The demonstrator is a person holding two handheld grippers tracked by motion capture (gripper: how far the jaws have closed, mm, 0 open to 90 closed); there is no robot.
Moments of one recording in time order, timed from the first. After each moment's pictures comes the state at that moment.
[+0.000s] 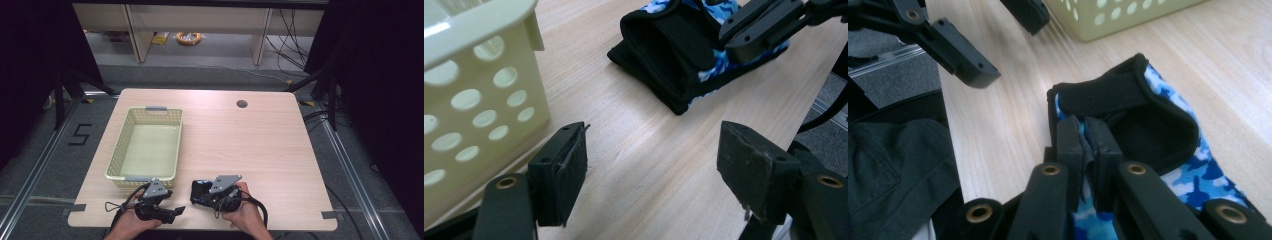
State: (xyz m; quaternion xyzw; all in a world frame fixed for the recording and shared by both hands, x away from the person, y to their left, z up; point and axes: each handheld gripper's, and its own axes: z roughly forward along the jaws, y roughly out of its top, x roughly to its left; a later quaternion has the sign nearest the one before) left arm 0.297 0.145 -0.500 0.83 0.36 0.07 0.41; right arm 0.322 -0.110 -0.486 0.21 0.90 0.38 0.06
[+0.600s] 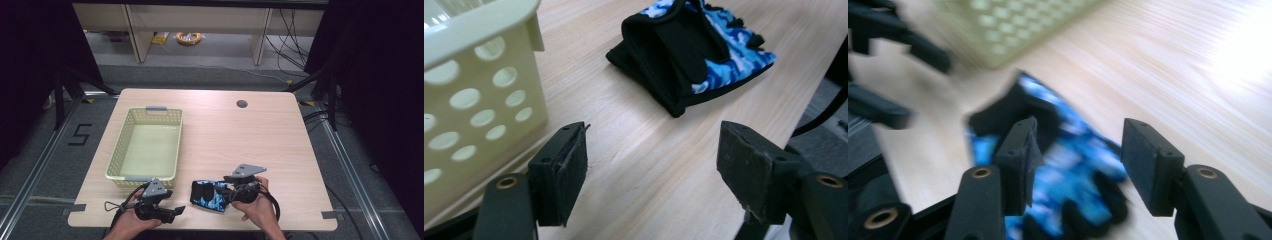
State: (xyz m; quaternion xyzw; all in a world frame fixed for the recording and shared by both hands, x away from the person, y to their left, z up) left arm 0.299 0.147 -0.498 0.83 0.37 0.06 0.41; right arm 0.334 -0.157 -0.471 0.36 0.83 0.41 0.09
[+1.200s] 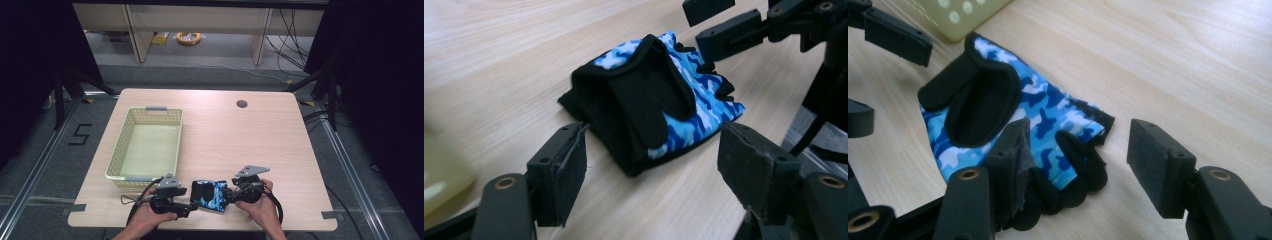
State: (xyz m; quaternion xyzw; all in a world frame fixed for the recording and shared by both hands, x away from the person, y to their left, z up) left arm 0.315 0.103 -0.494 0.82 0.38 0.03 0.43; right arm 0.338 -0.162 -0.489 0.41 0.83 0.38 0.08
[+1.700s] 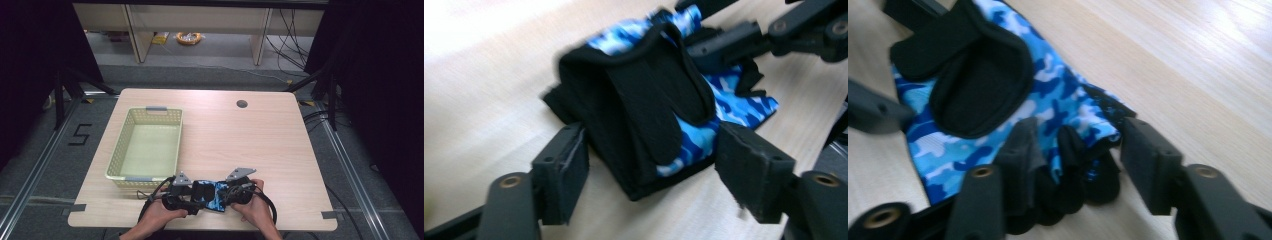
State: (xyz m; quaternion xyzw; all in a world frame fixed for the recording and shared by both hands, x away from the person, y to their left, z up) left arm 0.323 0.080 -0.509 0.84 0.38 0.03 0.38; right arm 0.343 -0.145 -0.504 0.36 0.87 0.32 0.09
